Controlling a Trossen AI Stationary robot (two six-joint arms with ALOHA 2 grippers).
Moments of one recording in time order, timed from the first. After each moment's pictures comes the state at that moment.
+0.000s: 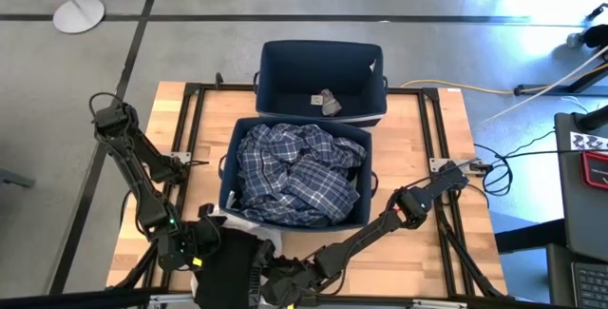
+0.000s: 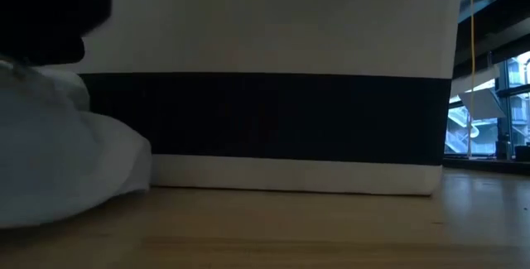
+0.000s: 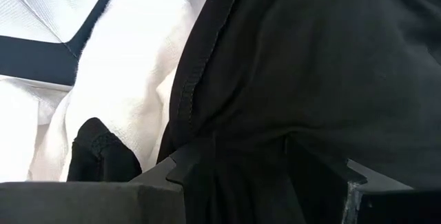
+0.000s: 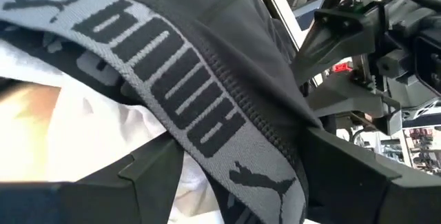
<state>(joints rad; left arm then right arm) -1.12 1.33 0.66 -0.41 -0.62 -1.07 0.58 2.58 2.24 -0.28 0.60 -0.63</state>
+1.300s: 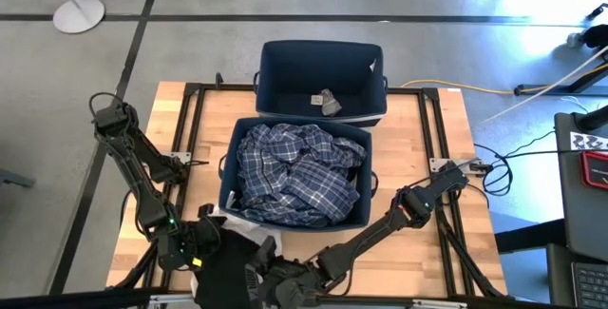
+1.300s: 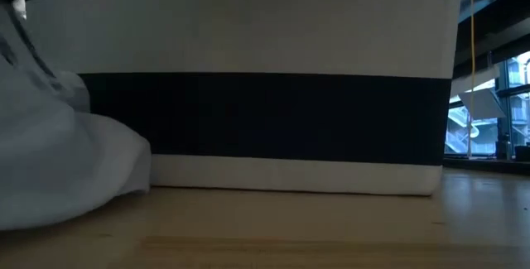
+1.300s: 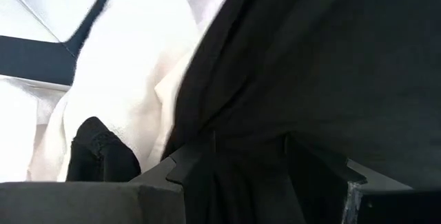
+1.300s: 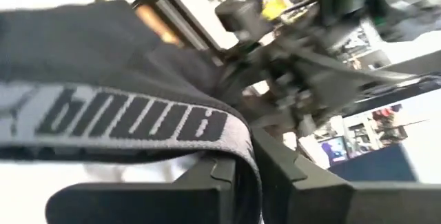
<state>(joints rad) -1.12 1.33 0.66 -0.41 -0.61 -1.07 0.59 2.54 2.31 -0.23 0.72 -0.60</state>
